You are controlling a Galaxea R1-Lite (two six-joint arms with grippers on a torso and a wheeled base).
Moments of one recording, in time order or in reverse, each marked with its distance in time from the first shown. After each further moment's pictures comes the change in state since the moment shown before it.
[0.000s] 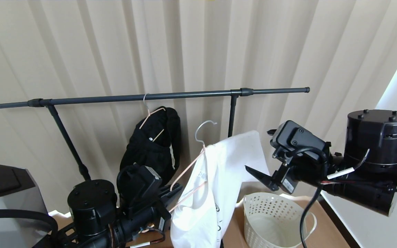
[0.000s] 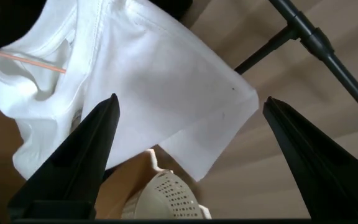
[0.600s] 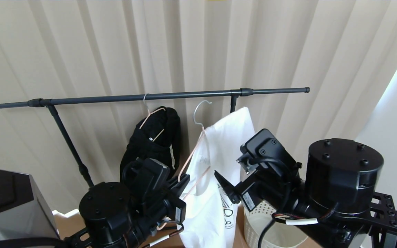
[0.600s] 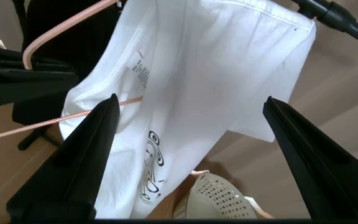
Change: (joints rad) left arm -0.130 -0.011 -0.082 0.000 0.271 -0.122; right arm 0.306 0.114 0.034 -0.237 -0.386 0.327
